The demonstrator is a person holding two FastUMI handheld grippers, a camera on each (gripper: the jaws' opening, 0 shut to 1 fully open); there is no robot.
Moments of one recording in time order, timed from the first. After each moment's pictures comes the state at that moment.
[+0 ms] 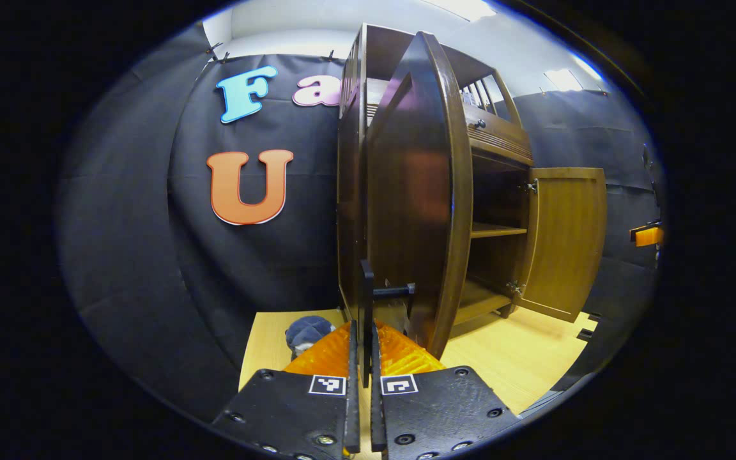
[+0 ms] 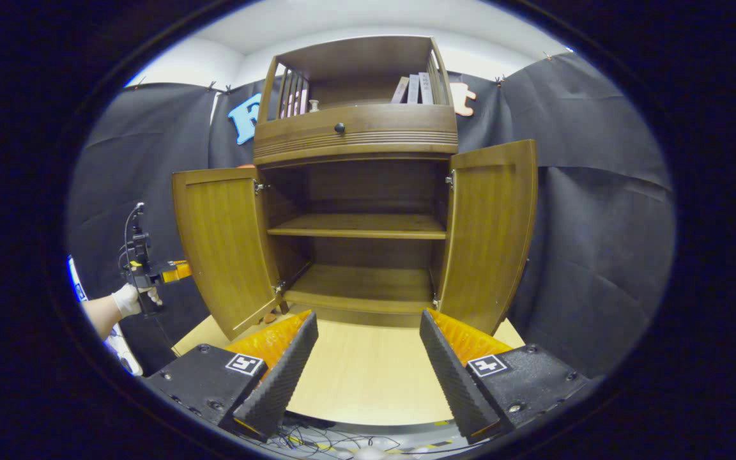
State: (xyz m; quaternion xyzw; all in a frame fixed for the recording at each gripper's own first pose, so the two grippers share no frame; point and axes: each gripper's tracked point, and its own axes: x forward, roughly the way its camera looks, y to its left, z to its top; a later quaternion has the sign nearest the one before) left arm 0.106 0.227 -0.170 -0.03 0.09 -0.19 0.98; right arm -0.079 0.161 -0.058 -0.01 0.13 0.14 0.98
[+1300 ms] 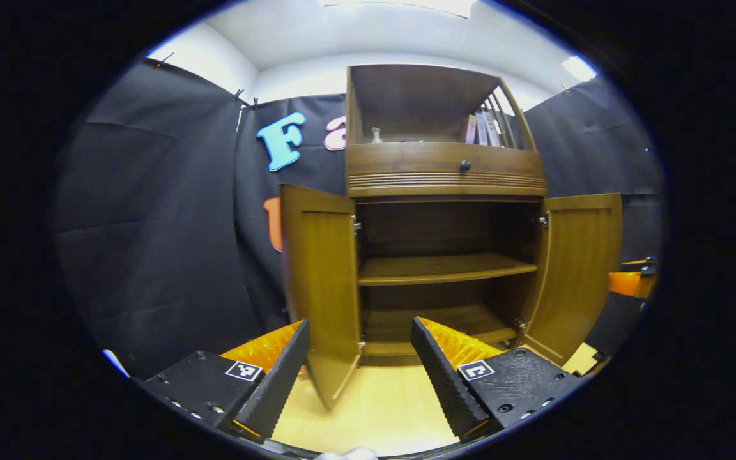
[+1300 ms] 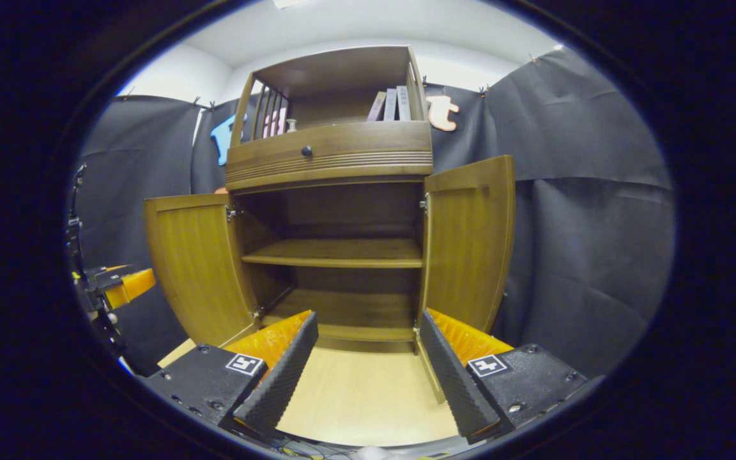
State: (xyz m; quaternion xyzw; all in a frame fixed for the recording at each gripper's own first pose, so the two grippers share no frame) left arm -0.004 0.086 -0.033 -0.03 0.05 -0.02 1.00; right arm -0.022 0.107 -0.023 0.01 0.07 0.11 0.99
